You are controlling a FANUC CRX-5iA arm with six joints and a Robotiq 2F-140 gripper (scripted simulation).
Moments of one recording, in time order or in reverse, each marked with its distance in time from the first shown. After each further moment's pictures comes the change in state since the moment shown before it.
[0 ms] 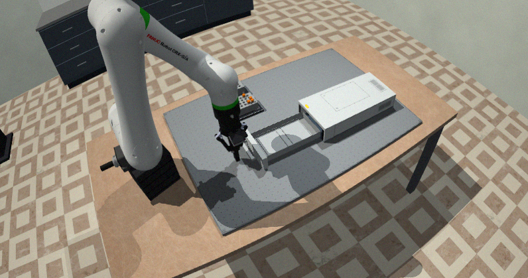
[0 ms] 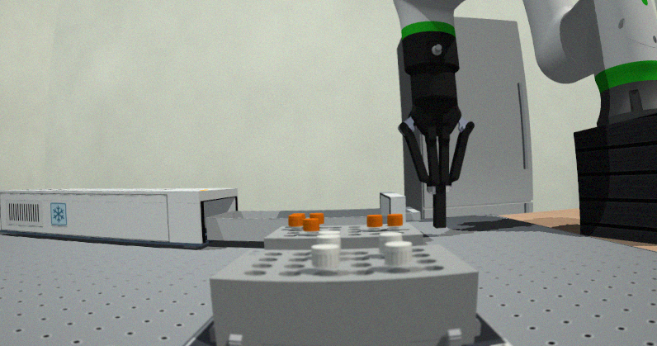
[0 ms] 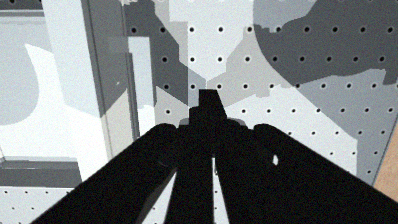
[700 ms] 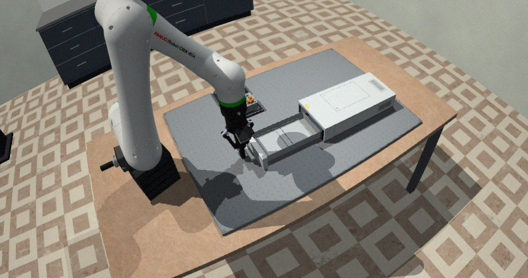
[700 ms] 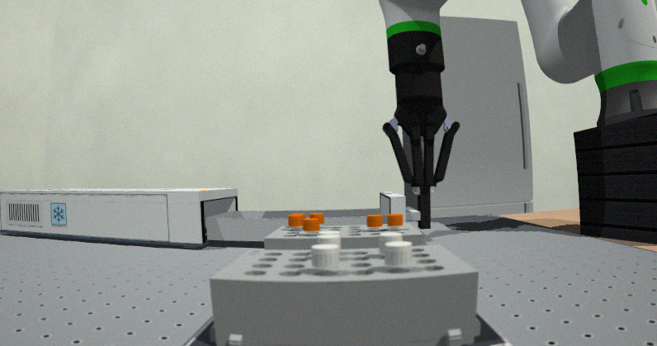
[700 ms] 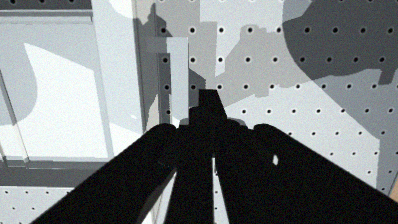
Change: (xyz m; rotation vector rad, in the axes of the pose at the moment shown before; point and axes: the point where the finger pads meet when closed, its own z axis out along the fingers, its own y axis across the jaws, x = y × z) arm 0.000 -0.025 0.000 0.000 0.000 -0.001
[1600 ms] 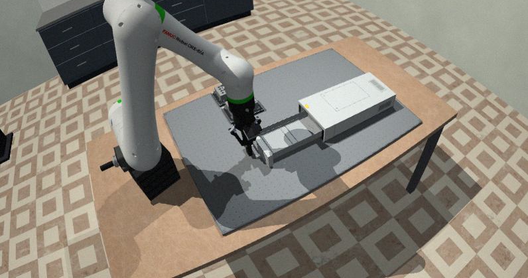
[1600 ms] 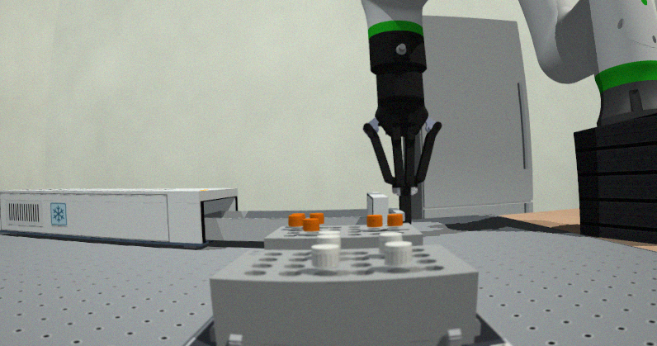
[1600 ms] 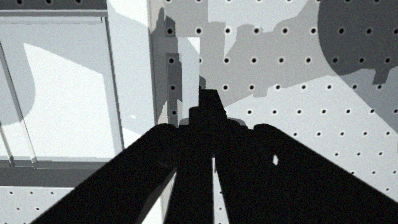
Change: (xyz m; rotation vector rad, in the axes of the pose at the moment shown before) arm 0.000 -0.031 0.000 0.000 0.000 0.000
